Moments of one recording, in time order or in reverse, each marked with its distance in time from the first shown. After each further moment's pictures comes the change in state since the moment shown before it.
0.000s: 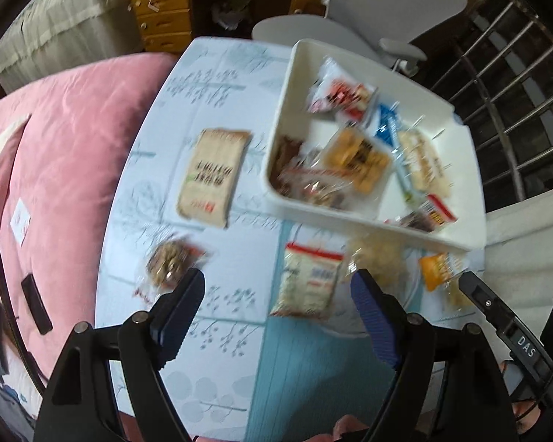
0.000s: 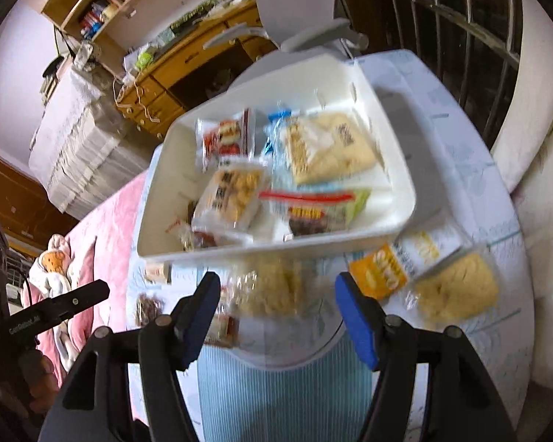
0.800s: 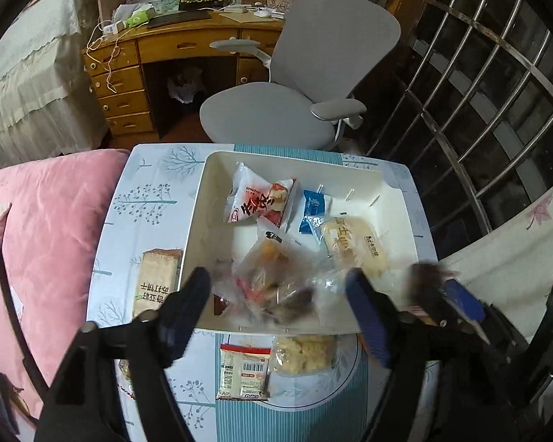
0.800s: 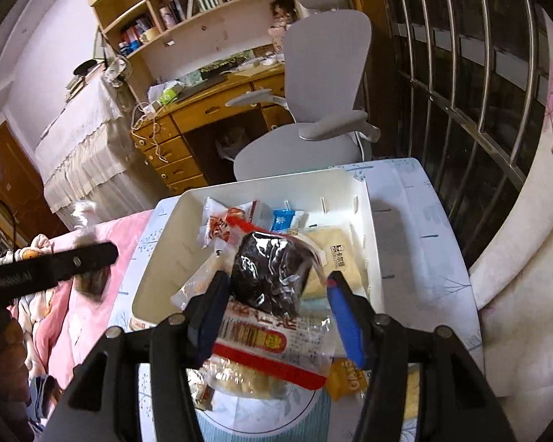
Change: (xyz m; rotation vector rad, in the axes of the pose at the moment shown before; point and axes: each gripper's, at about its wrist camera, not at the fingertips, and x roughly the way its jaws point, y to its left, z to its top) left arm -0.054 -0.107 0.071 0.166 -0.251 -0.064; right arm -0.040 0.012 0.059 -0.173 -0.272 -0.061
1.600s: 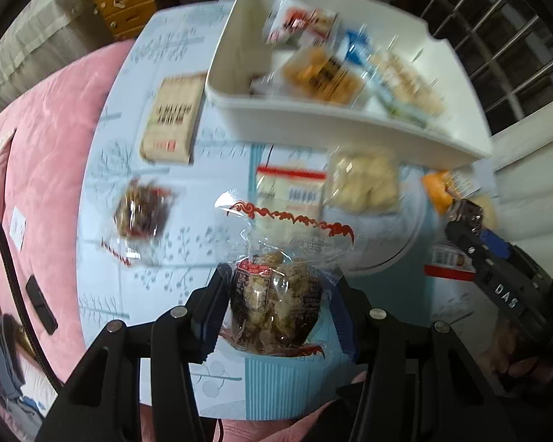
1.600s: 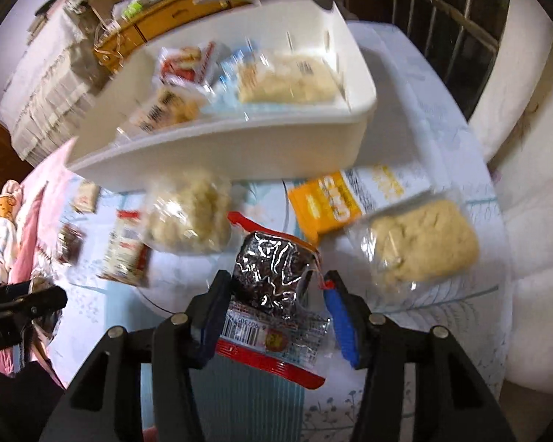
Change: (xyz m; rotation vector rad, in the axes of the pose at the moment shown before) left arm 0.033 0.037 -0.147 -0.011 0.333 0.062; right arm 0.037 -0.017 -0.117 -0.003 0.306 -0.089
